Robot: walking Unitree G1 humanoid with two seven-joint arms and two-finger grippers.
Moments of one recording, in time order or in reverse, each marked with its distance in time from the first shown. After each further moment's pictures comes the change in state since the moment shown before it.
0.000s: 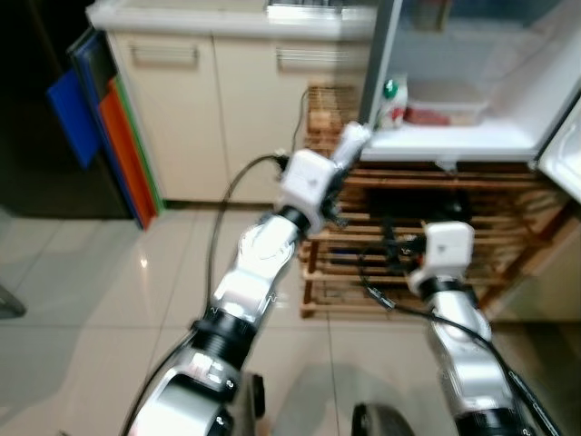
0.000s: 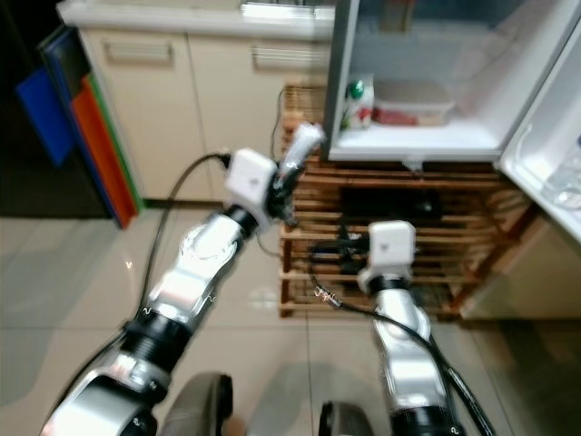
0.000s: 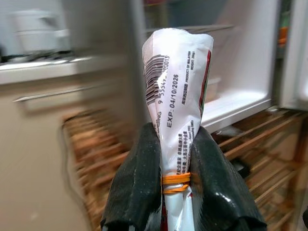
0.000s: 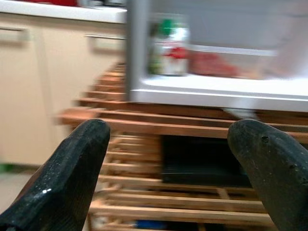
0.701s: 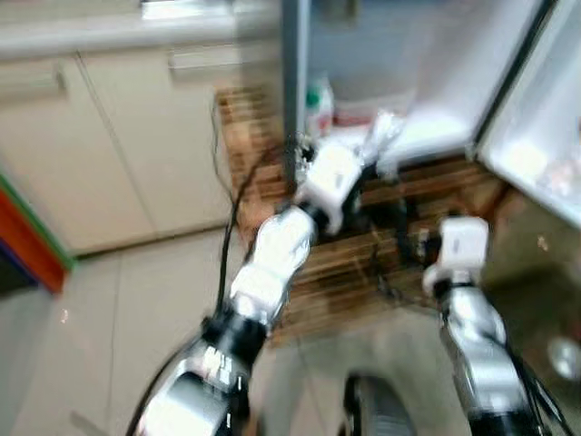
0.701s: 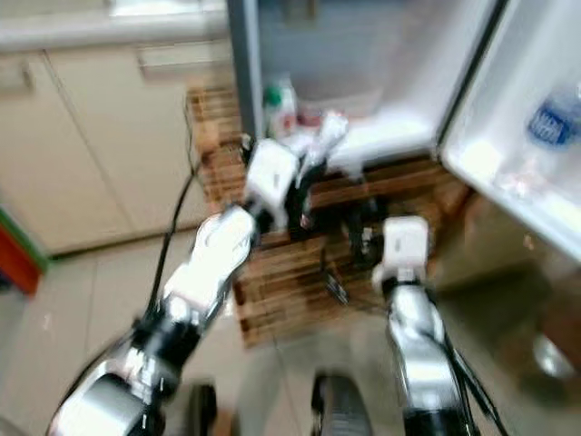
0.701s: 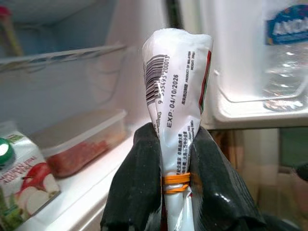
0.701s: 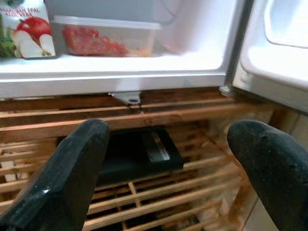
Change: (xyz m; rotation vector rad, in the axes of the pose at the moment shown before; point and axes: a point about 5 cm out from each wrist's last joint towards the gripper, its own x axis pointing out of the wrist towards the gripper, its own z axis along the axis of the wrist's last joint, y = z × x) left arm 0.011 -0.026 0.022 0.103 -0.074 -0.126; right arm -0.004 -0.017 -0.002 -0.012 0.004 -0.057
